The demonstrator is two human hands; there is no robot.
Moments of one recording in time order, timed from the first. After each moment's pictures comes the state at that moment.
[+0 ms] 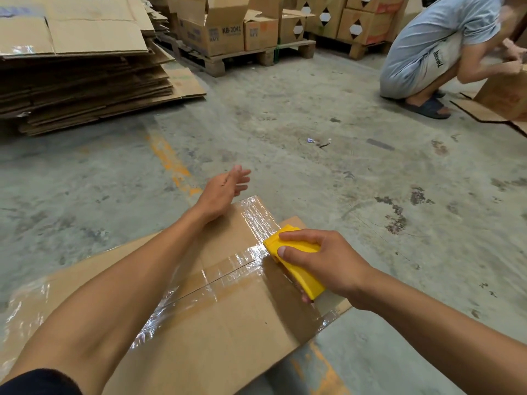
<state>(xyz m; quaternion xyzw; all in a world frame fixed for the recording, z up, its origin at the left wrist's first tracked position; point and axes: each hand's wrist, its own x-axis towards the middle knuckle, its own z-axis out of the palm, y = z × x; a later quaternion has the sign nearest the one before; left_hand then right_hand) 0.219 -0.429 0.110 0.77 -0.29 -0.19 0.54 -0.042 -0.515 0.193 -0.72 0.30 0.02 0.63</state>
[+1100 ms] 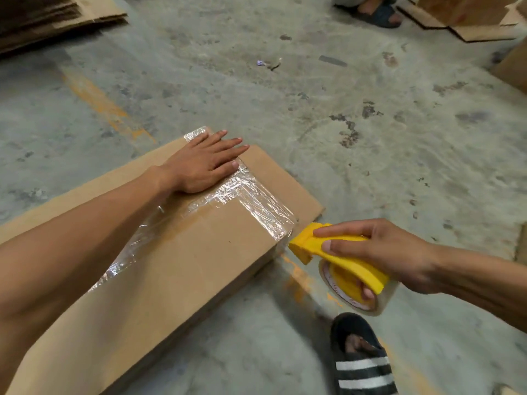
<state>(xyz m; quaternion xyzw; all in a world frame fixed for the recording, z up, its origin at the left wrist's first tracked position) 0.152 -0.424 0.082 0.76 -0.64 -0.06 0.02 -0.196 -0.528 0.184 -0.64 0.40 0.12 0.65</state>
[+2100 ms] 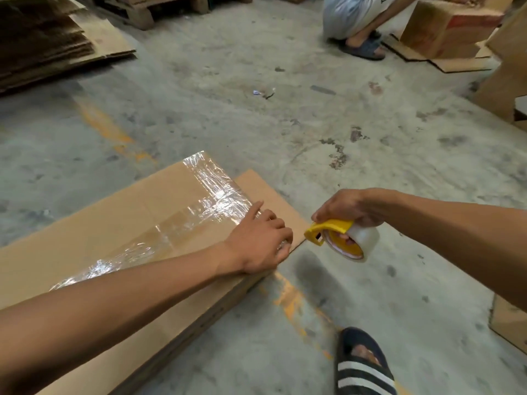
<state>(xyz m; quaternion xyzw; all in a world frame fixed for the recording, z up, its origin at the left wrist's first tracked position) -0.019 -0.436 0.091 0.73 -0.68 -0.06 0.01 -0.129 -0.627 0.149 -0.71 0.45 0.30 0.45</state>
